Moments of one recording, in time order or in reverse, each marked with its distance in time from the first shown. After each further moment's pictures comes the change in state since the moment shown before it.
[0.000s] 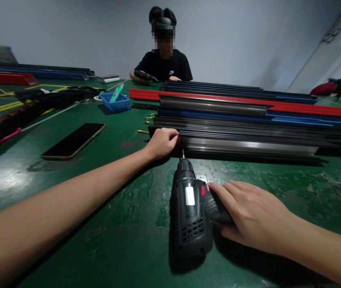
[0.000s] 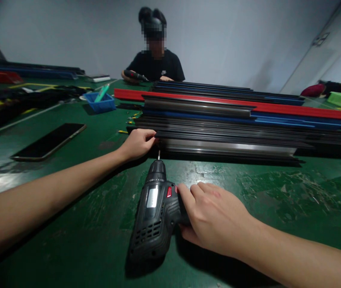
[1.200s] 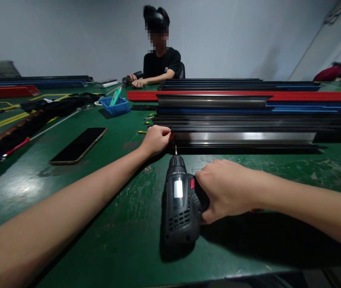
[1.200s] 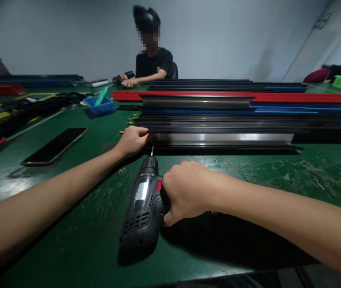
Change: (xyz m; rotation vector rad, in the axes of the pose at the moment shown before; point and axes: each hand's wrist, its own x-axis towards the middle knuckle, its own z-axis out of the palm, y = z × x) left_hand -0.002 -0.011 -0.010 -0.075 0.003 -0.089; right_hand 0.067 -0.006 -0.031 0.043 -0.367 -0.002
